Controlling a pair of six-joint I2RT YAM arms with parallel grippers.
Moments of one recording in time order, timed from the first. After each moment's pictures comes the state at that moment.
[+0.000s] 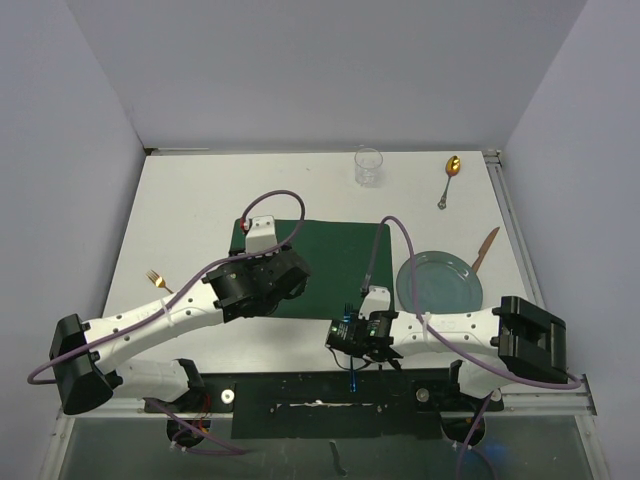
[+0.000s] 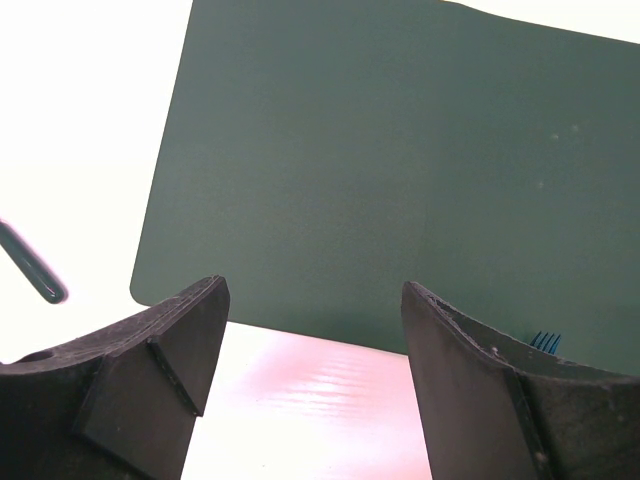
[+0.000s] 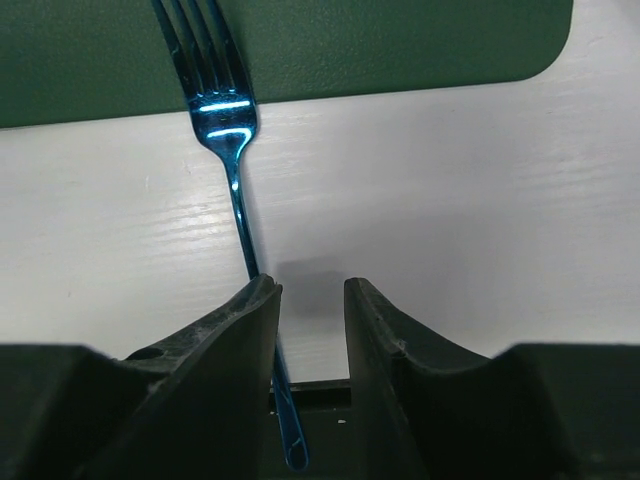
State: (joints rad) left arm -1.06 1.24 1.06 -0.86 -0.86 -0.97; right arm 1.29 1.42 0.74 -0.76 0.51 1.41
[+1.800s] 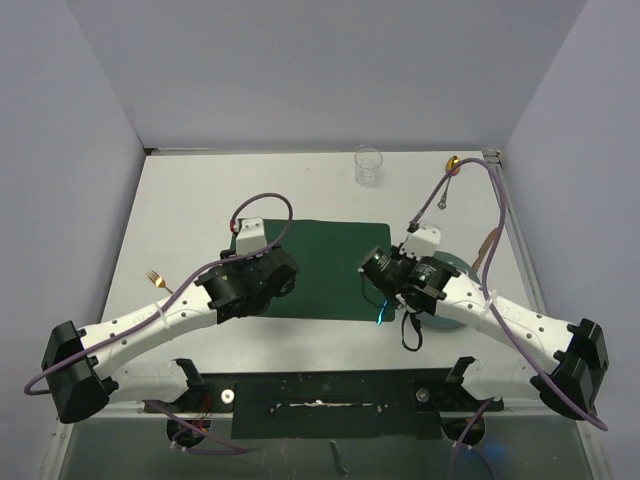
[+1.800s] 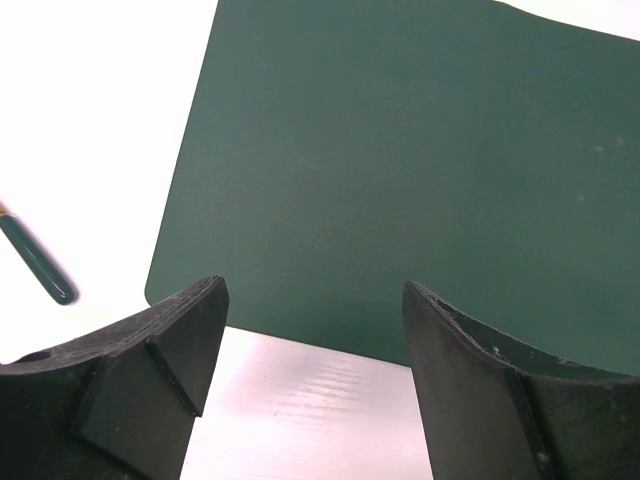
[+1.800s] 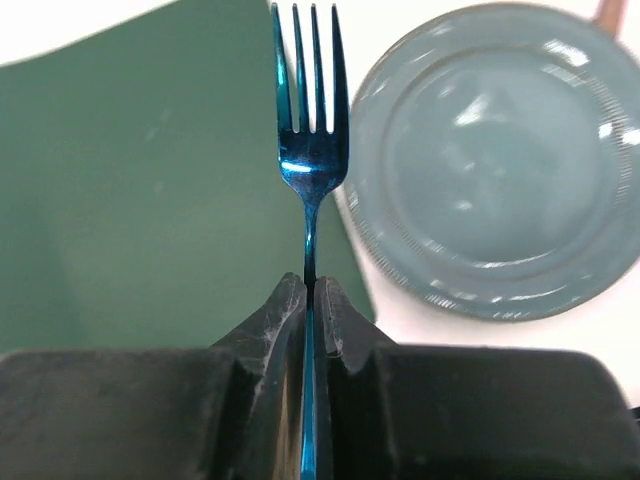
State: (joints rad) left arm -0.98 1.19 0.97 -0.79 -0.83 -0.95; right arm 0.98 1.21 1.00 -0.97 0.79 1.19
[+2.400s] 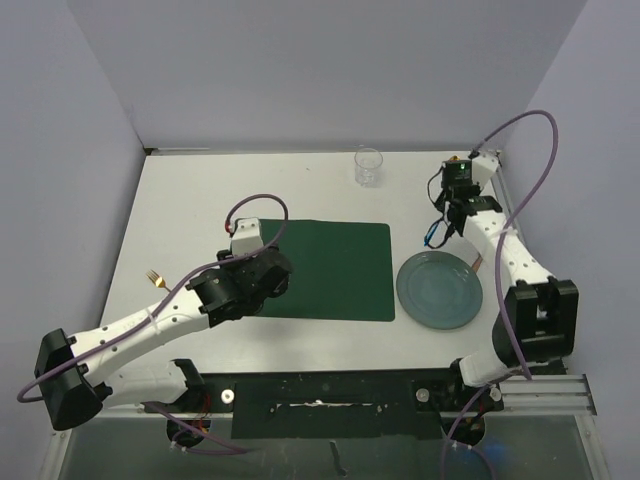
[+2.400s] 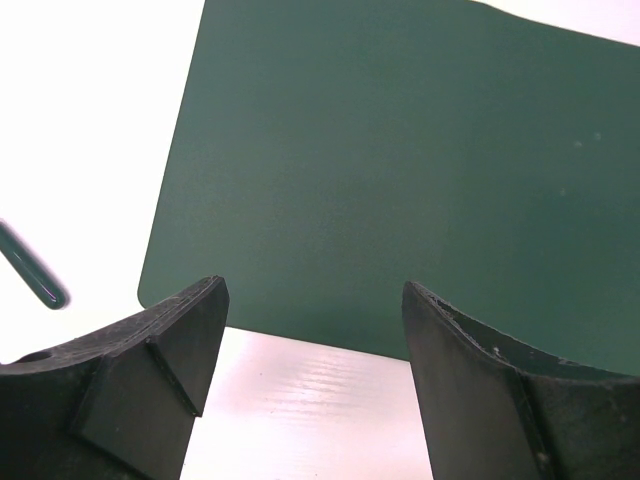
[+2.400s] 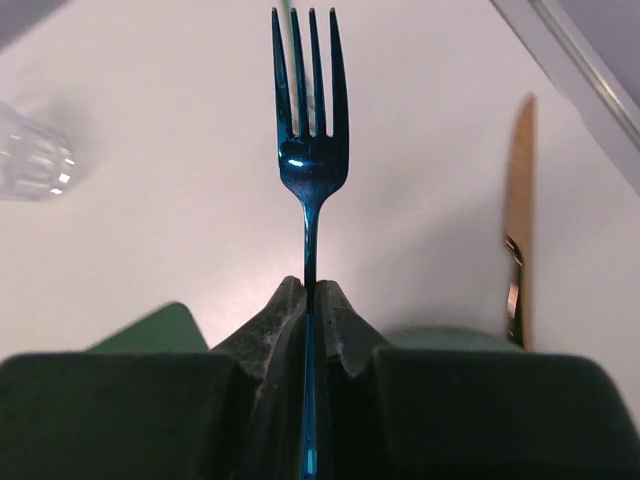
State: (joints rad) left arm -0.97 1.15 0.94 -0.75 -0.80 -0.91; right arm 0.14 1.43 1.13 -0.45 0.51 0.55
